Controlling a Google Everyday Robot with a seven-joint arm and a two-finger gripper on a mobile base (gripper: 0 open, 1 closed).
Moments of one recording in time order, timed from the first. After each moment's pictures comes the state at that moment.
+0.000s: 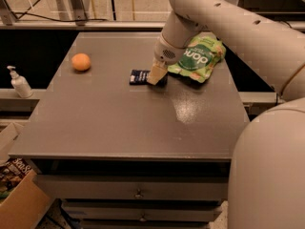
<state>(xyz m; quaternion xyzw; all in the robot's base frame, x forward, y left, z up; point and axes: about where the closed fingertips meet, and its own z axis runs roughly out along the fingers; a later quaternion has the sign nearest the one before) 0.667 -0.013 0.826 -0.63 0.75 0.10 0.18</state>
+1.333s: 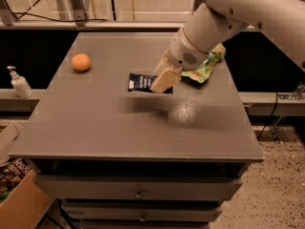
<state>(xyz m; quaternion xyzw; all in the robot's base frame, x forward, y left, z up) 0.572 -0.022 0.878 -0.65 0.71 0.17 0.24</state>
